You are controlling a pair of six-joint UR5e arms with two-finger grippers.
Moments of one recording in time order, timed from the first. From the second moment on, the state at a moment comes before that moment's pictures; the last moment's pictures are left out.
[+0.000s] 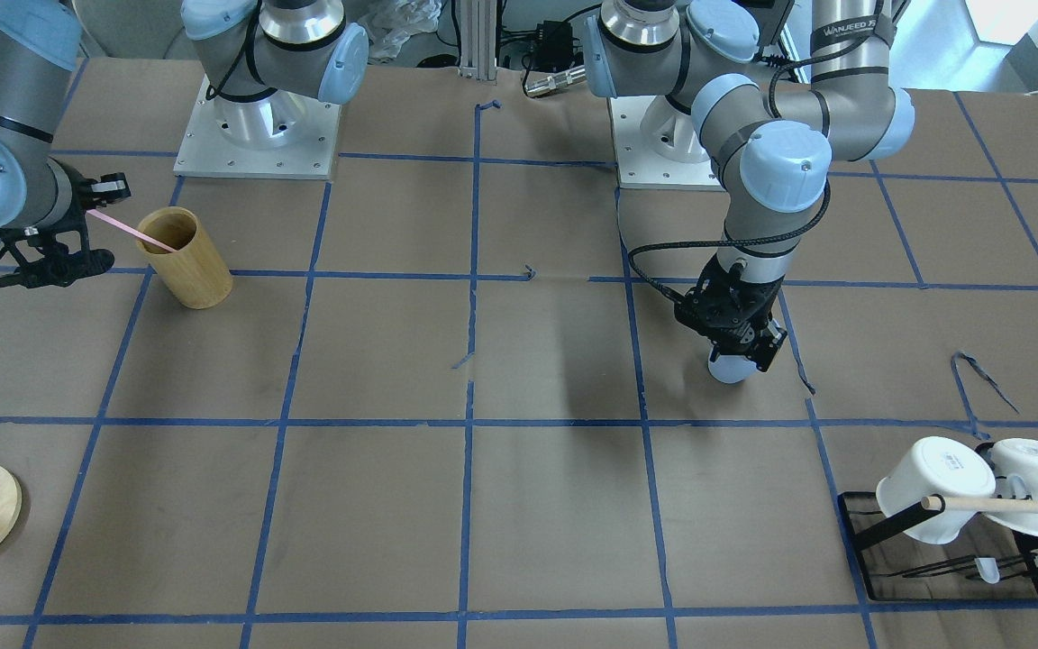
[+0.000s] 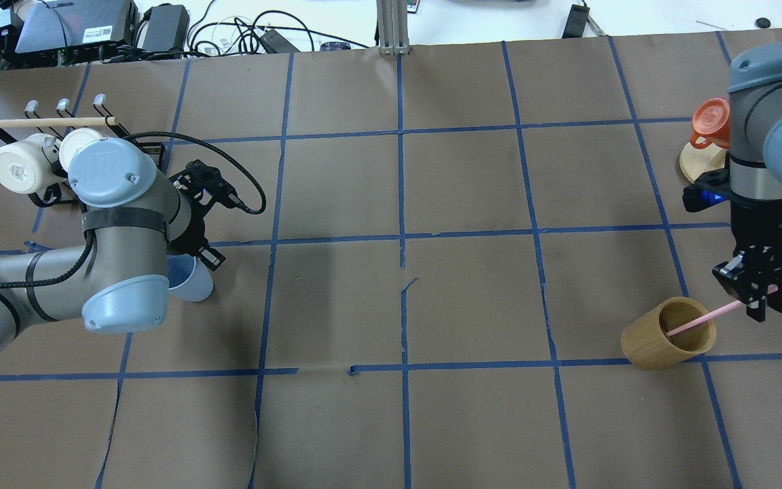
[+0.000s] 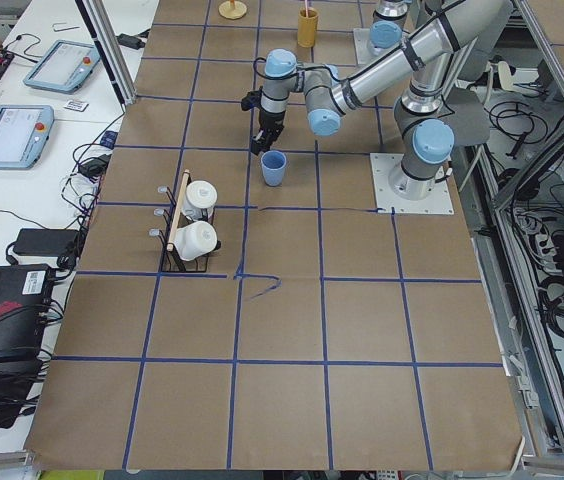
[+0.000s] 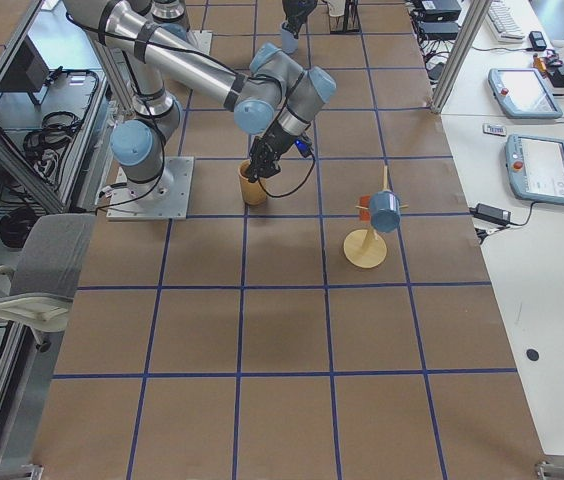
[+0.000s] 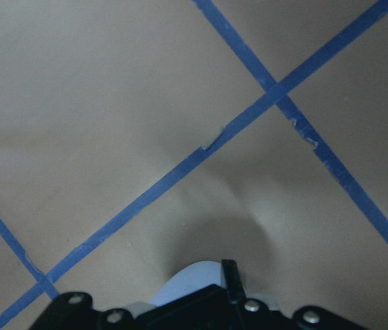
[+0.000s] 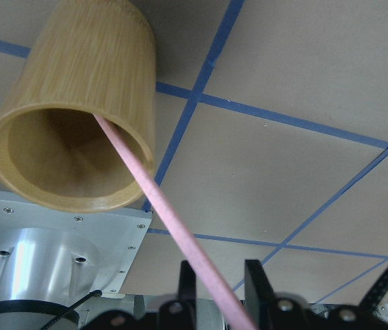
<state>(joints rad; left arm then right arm) -1.46 -1.67 -2.17 -0.72 1.67 0.80 1.25 -1.50 1.88 -1.42 -2.02 -0.52</state>
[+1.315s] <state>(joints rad) -1.47 -1.66 -2.10 -0.82 1.83 0.58 1.25 -1.51 1.81 -1.30 -1.92 -0.50</state>
